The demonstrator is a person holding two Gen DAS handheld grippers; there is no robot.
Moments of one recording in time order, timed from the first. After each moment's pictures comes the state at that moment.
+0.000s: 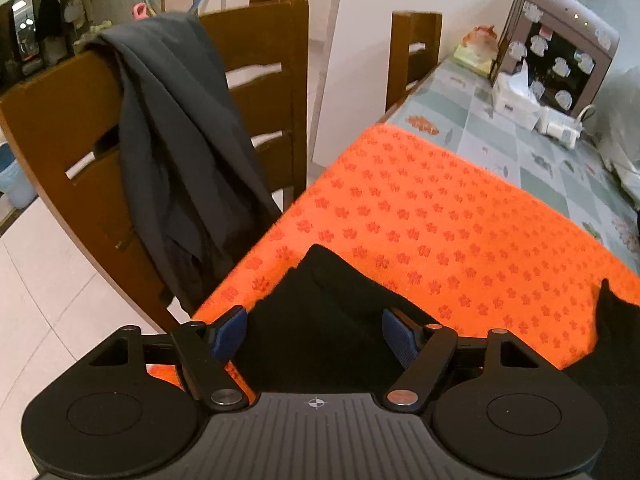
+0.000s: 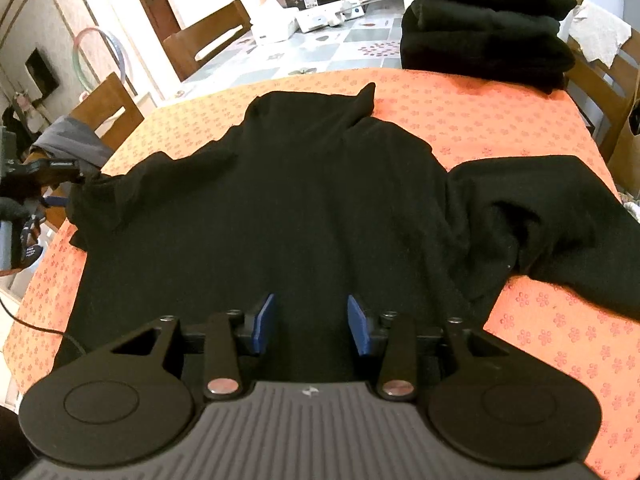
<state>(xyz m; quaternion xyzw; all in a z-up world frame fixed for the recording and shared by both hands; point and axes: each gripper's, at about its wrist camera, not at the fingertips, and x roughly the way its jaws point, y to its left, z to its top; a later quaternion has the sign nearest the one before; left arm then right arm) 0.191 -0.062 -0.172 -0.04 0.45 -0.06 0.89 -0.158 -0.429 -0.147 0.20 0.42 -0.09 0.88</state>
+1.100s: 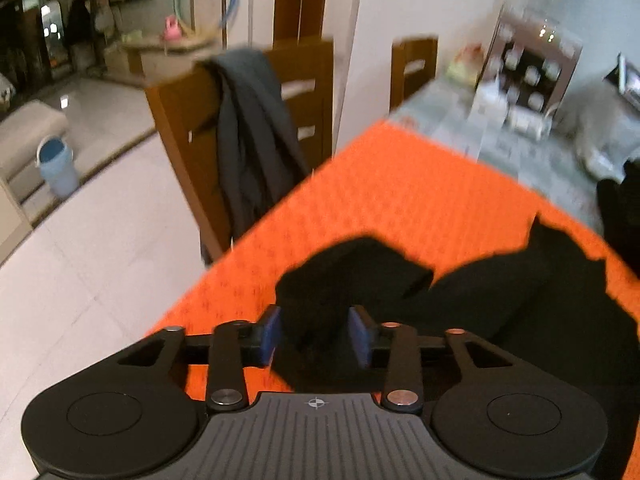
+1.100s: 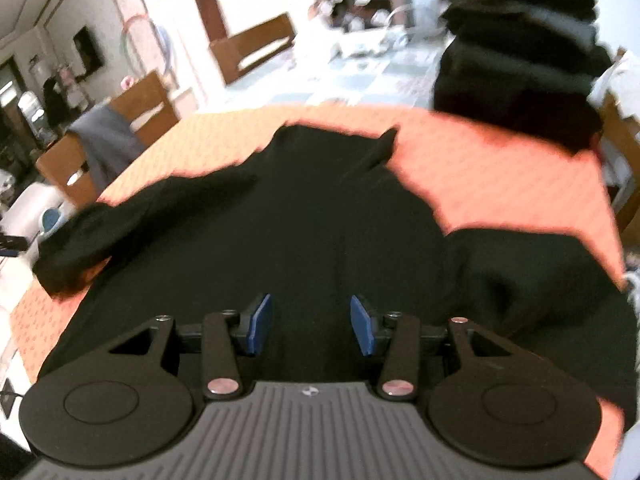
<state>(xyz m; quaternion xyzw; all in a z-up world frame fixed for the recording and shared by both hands) -0.010 -0.031 -0.072 -0.03 0.42 -0.02 0.91 -0.156 -0.466 -0.116 0.14 0.39 -0.03 0.91</state>
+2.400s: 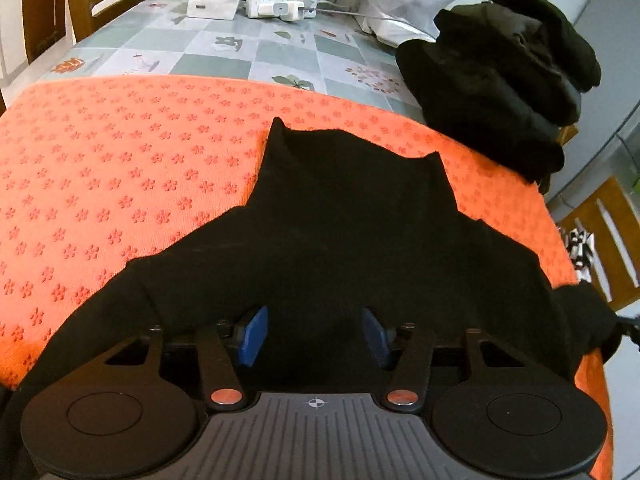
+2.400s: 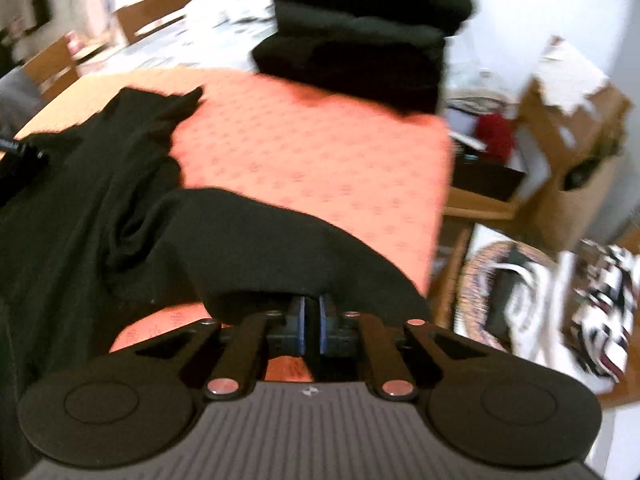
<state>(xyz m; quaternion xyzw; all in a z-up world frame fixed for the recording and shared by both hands) 0.103 -0.269 -0.183 0.02 0.48 -0.36 0.80 -0.219 -0.625 -0.145 0.07 0.45 -0.12 0.88</state>
